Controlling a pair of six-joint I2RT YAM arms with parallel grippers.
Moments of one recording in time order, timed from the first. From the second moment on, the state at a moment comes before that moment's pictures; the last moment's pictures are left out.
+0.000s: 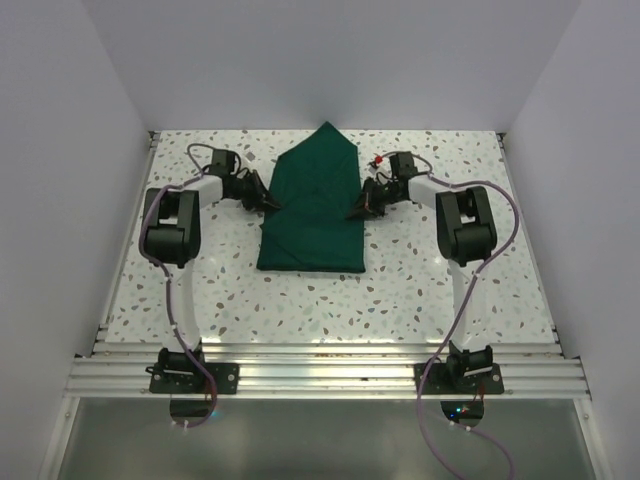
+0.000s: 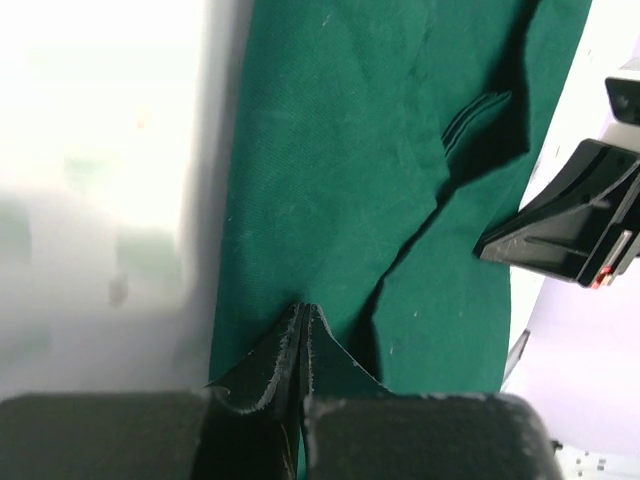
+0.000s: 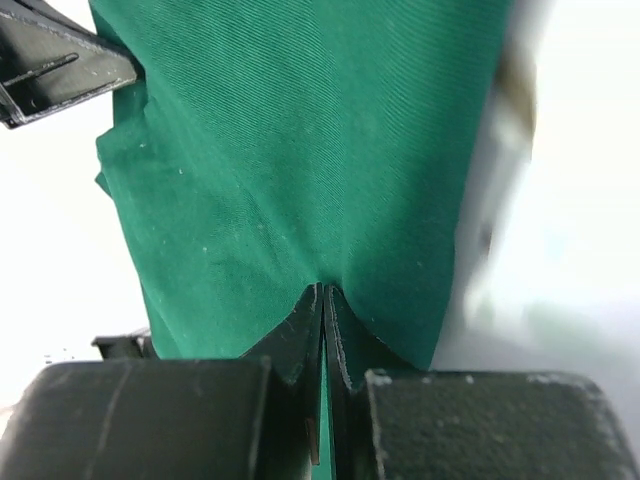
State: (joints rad) left arm -0.07 2.27 1.57 -0.28 0.68 -0.54; right arm 0.20 2.35 1.67 -0.38 -0.80 0.49
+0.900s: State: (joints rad) left arm -0.07 2.14 1.41 -0.28 0.63 -0.54; right arm 0.19 2.23 1.58 -0.43 -0.74 0.46
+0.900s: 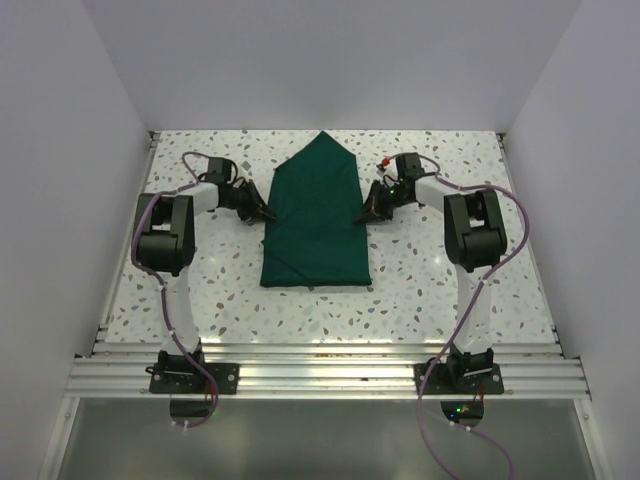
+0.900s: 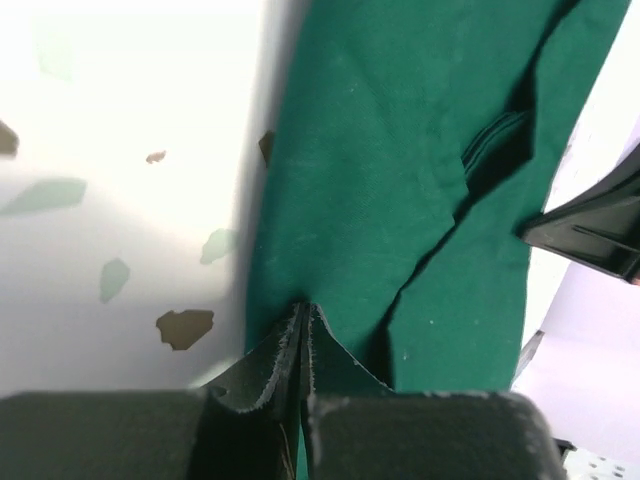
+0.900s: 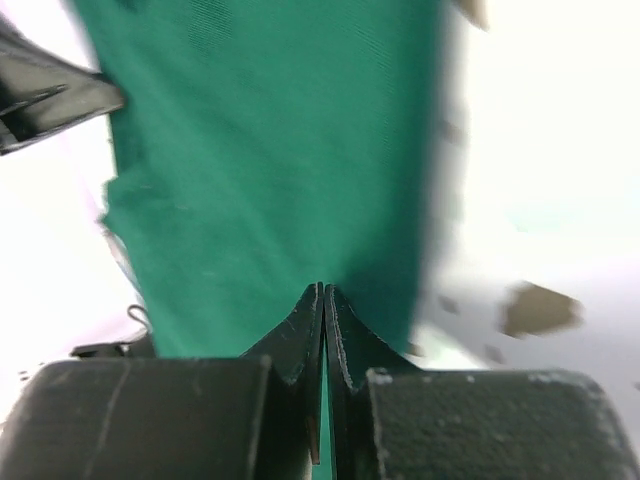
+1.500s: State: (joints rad) left arm -0.05 2.17 1.47 -0.17 0.69 -0.63; right arm 0.16 2.26 1.67 -0.37 -0.73 0.54
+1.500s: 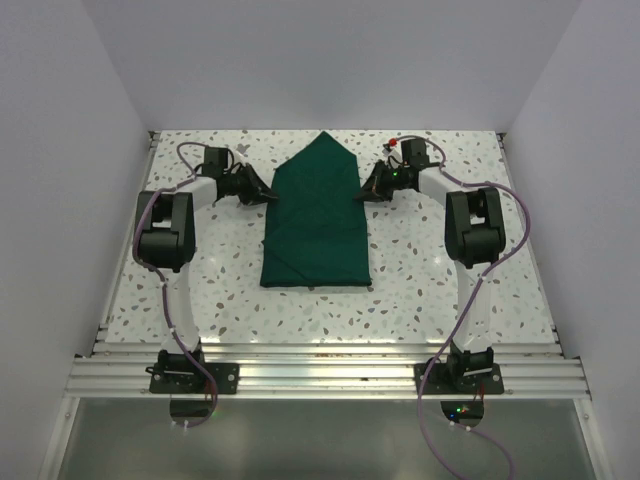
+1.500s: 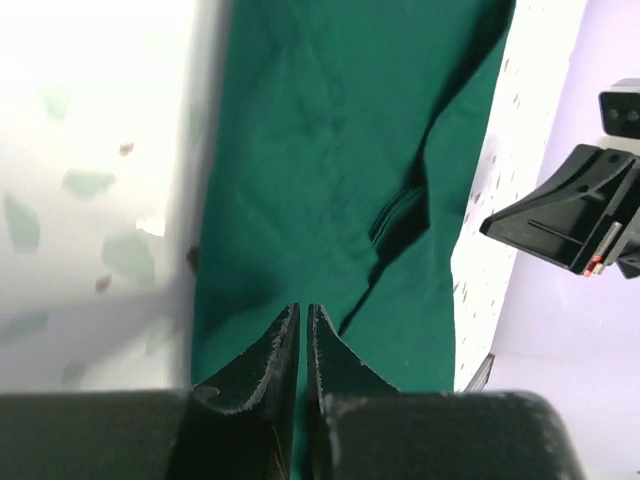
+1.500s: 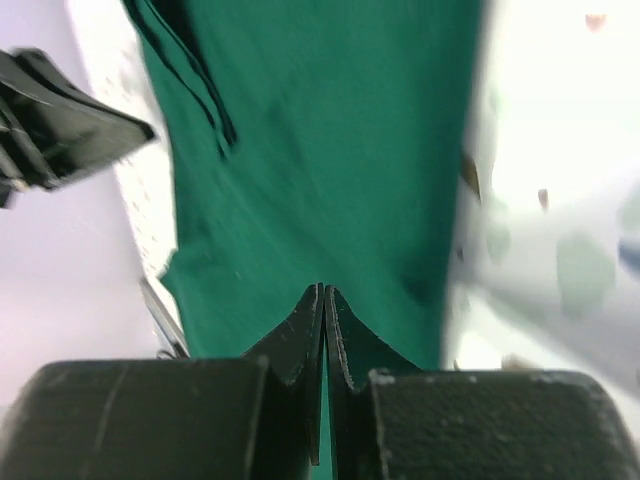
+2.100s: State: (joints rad) left arm -0.05 2.42 1.63 0.18 0.77 -0.92; right arm 0.15 2.57 1.97 -0.10 -0.80 0.83
